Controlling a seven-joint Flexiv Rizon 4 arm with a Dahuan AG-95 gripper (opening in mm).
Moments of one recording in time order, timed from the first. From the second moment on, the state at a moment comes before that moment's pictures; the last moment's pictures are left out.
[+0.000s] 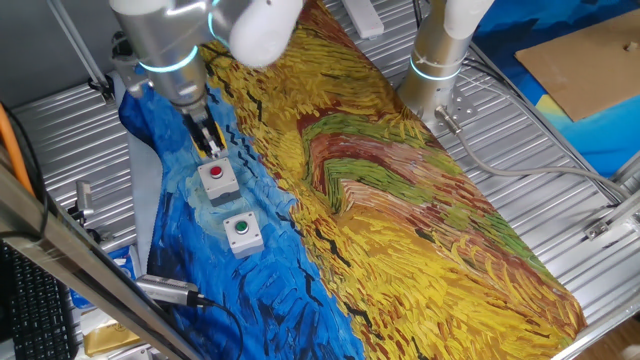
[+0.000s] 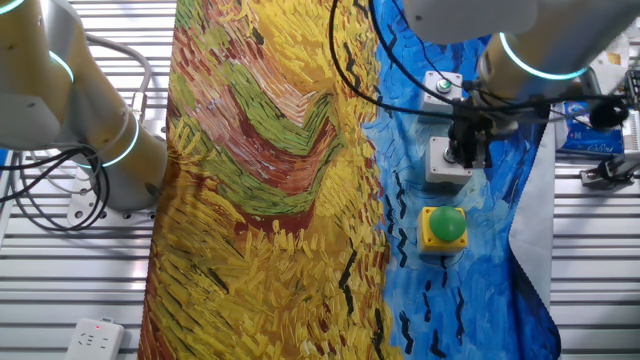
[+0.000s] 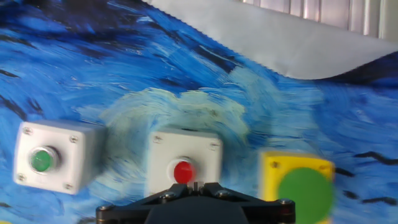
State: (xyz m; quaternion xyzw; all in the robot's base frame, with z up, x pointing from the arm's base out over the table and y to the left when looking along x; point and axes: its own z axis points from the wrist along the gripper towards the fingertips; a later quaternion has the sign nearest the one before) arm 0.583 -0.007 0.116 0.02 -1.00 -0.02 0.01
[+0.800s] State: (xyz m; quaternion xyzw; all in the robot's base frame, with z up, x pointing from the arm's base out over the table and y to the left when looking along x) arm 0.586 0.000 0.105 0.02 -1.00 -0.02 0.01
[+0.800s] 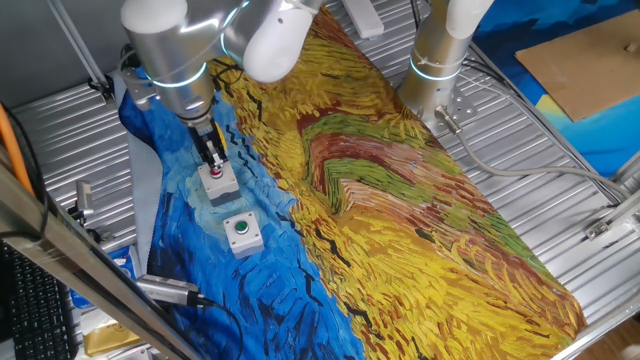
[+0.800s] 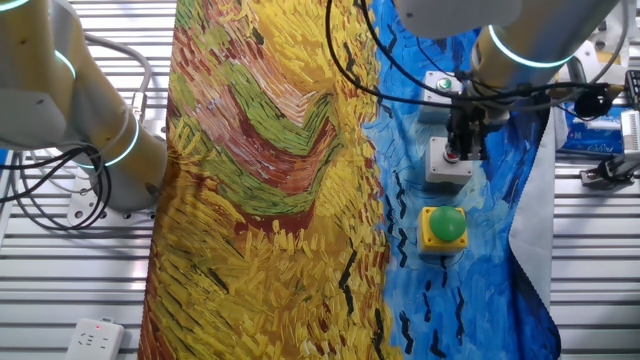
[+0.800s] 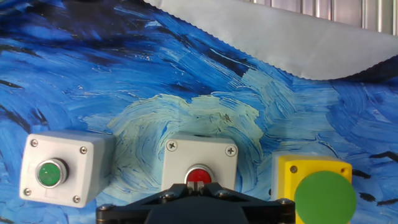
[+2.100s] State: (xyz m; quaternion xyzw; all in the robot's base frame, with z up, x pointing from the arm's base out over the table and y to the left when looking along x) arm 0.591 -0.004 0.097 0.02 -1.00 -0.02 0.01
